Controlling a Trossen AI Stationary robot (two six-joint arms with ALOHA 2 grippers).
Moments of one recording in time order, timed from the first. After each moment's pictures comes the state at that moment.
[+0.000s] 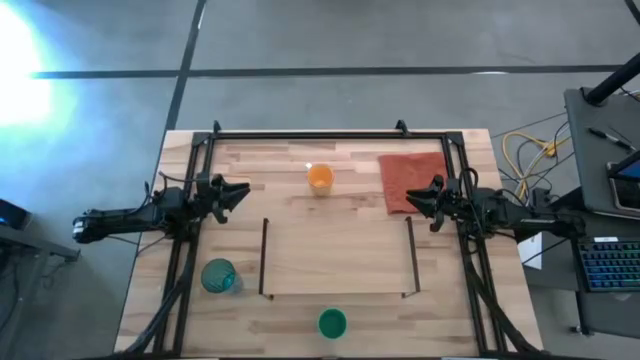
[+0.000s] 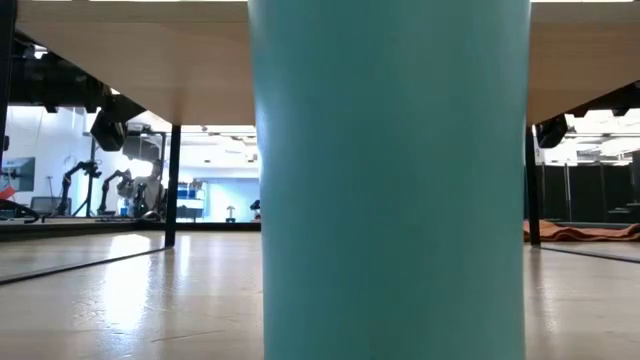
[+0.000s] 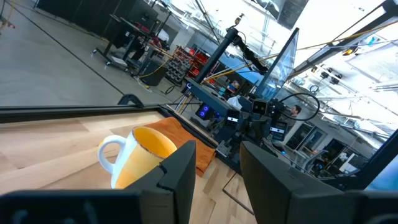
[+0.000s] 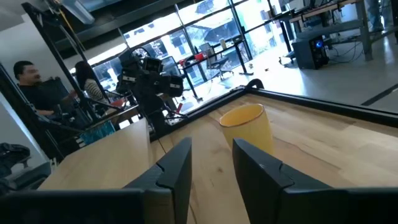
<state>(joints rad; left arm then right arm) 0.10 0.07 0.01 0.15 -0.27 -0.56 -0.04 0.01 0.01 0.05 0.21 0.39</state>
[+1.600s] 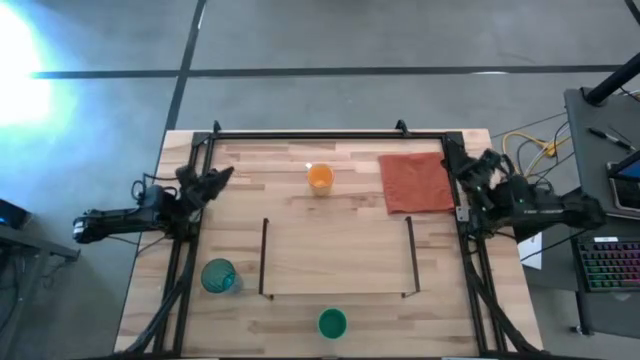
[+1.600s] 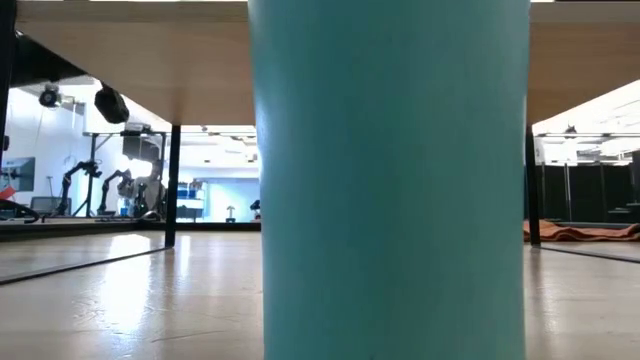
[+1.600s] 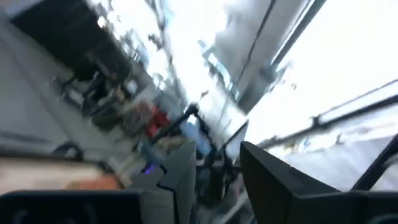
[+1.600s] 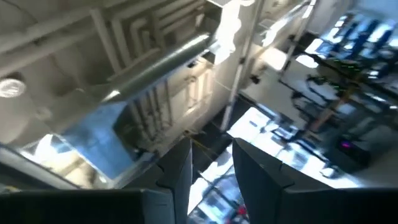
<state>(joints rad) 0.10 0.07 0.01 0.51 -0.37 -0.77 -0.05 0.43 0.22 0.93 0.57 0.58</state>
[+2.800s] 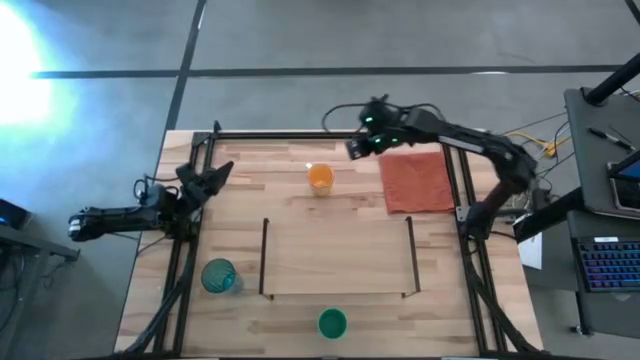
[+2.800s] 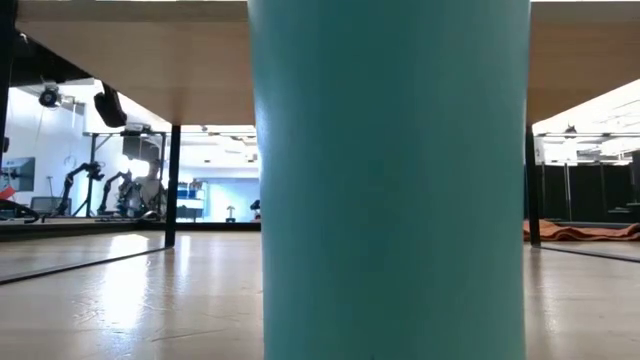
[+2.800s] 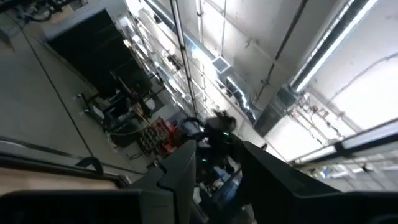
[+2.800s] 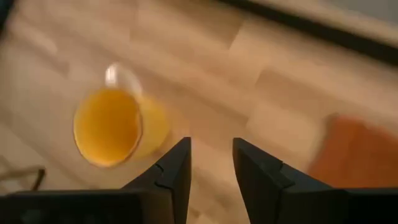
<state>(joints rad) 0.10 0.15 0.01 0.56 -0.47 -0.78 -0.49 1.67 1.47 -0.84 -0.02 0.62</state>
